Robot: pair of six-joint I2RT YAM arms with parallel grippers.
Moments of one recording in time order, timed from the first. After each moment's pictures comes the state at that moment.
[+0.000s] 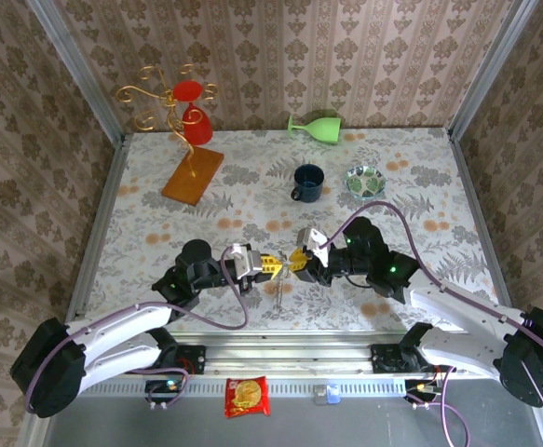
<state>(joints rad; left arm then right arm) -0.81 0.97 0.35 0.49 0.64 0.23 0.71 1.05 0.63 -0.05 -0.53 -0.23</state>
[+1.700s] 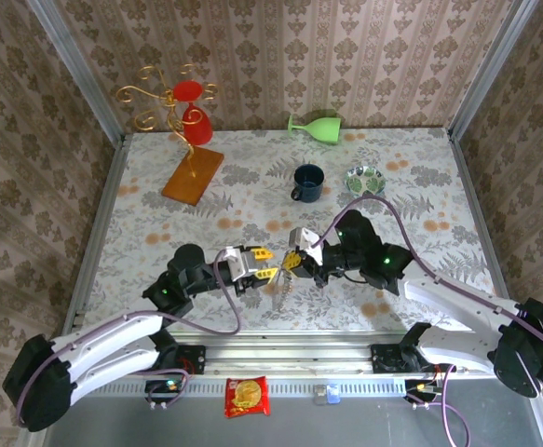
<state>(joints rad) -0.83 0.83 0.34 0.36 0.53 0.28 0.73 1.12 0.76 -0.20 -0.57 -0.35</state>
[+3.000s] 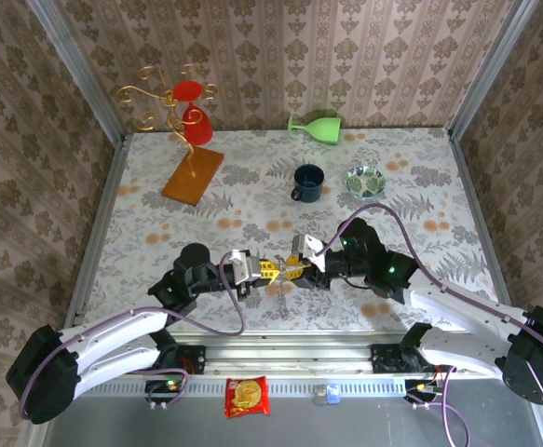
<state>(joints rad) -0.83 0.91 0.33 0.44 0.64 0.26 0.75 1.05 0.67 -0.09 -0.55 -0.29</state>
